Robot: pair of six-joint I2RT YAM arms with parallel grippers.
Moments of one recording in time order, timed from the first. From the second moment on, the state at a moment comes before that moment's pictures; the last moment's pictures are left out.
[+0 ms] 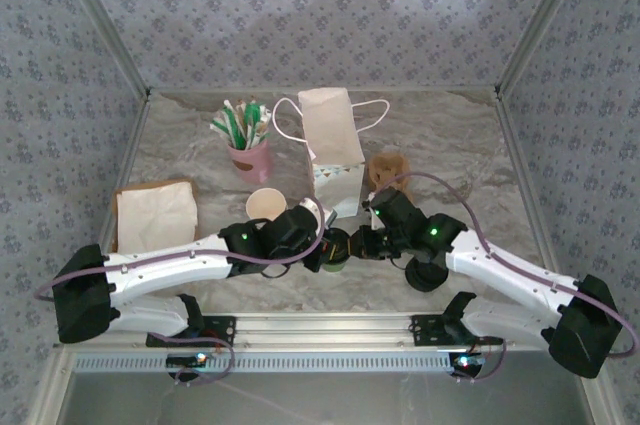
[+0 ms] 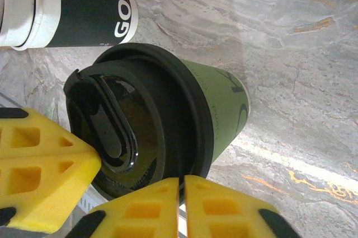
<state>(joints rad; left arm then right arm) -1.15 1.24 0.81 -0.34 -0.02 -0.60 0.83 1.05 0.74 -0.61 -0.27 0.79</state>
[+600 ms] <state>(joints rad) -1.15 1.13 1.12 -0.56 -0.03 -0.52 0.72 0.86 0.92 -0.83 -0.22 0.62</state>
